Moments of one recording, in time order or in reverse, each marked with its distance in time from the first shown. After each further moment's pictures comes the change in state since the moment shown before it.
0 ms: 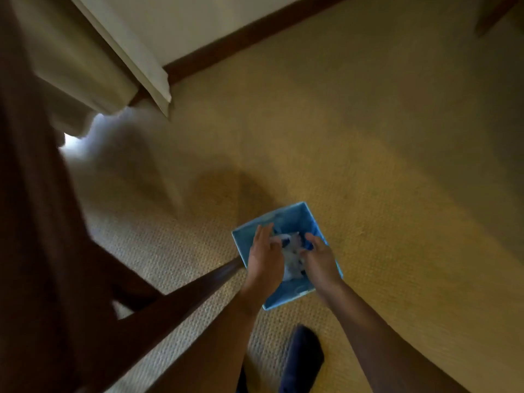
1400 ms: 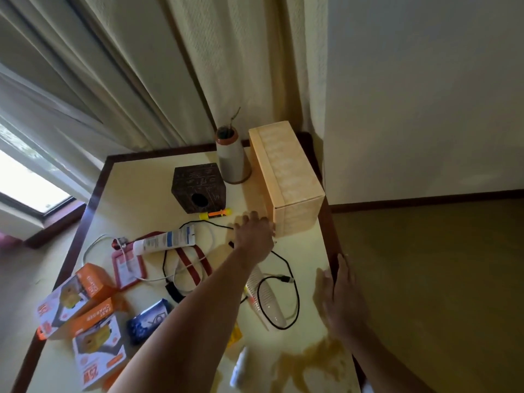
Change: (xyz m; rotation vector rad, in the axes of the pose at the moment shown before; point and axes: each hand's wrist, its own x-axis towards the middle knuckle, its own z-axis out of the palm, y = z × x) left_hand -0.016 0.227 -0.614 0.820 0.420 0.159; right_hand -0.247 -0.350 0.313 -0.836 0.189 -0.929
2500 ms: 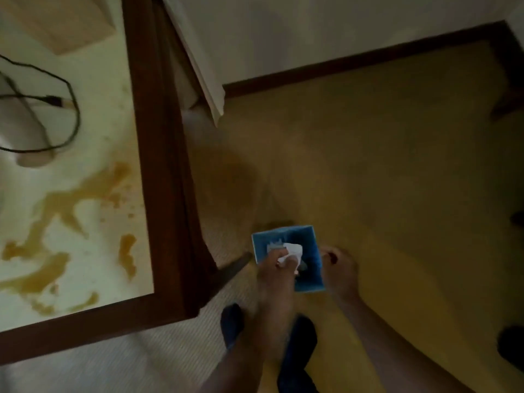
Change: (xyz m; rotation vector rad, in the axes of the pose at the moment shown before) left_hand -0.313 0.331 0.318 -1.184 -0.313 -0.535; right_hand -0.167 0.419 -0.039 0.251 -0.155 0.477
